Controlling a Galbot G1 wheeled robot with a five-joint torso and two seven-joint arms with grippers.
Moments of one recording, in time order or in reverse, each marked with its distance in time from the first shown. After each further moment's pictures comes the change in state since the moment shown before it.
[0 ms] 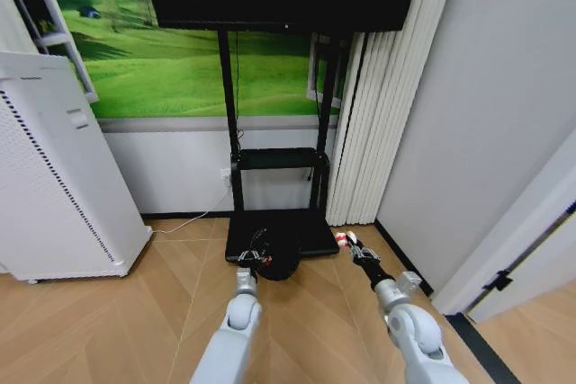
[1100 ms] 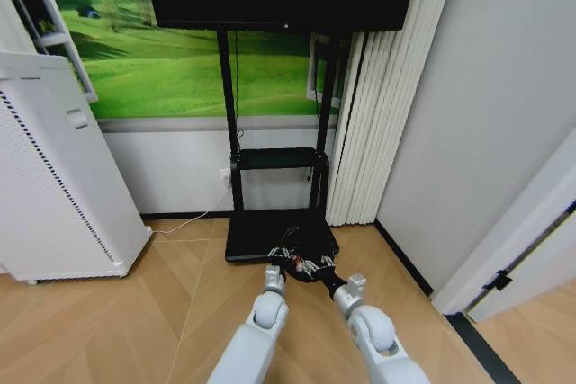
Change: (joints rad) left arm -0.036 -0.035 0.114 0.026 -0.021 -0.014 0.017; right arm 0.063 0.003 -0.189 -0.138 -0.179 0.001 -0.008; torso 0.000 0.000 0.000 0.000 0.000
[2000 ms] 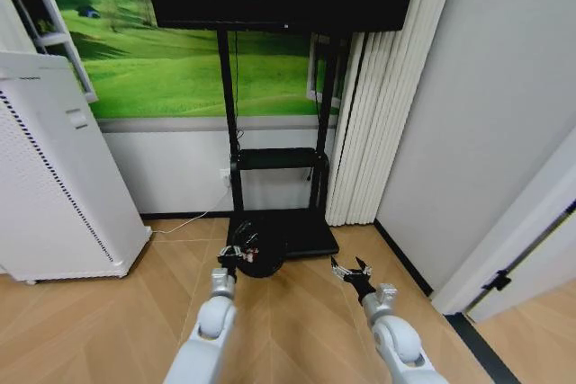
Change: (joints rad) left arm 0.291 0.182 -0.375 -0.395 0.012 0.052 0.175; right arm -0.054 -0.028 0.111 -0.104 -0.061 0.090 0.226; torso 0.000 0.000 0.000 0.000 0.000
